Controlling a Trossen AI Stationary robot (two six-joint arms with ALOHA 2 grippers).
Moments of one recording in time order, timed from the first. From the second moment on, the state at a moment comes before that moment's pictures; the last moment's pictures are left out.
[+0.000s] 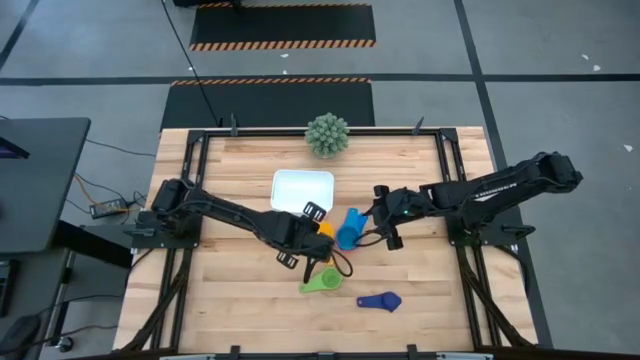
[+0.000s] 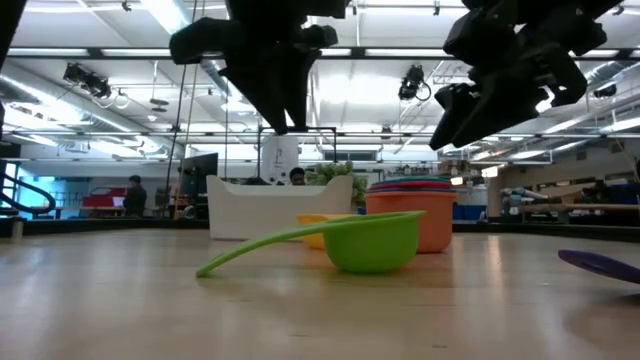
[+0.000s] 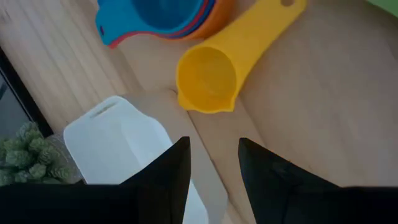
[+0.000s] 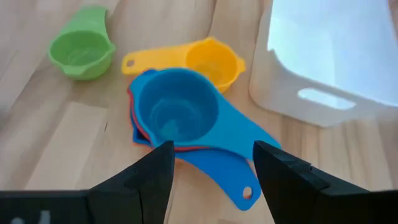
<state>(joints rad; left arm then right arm) -0.27 1.93 1.64 -1.04 -0.44 0.35 0.08 1.19 0.63 -0.20 0.05 -0.18</state>
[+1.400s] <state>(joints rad) -0.43 1.62 1.24 -0.99 -0.59 0.09 0.08 1.46 0.92 -0.50 0.13 -0.59</state>
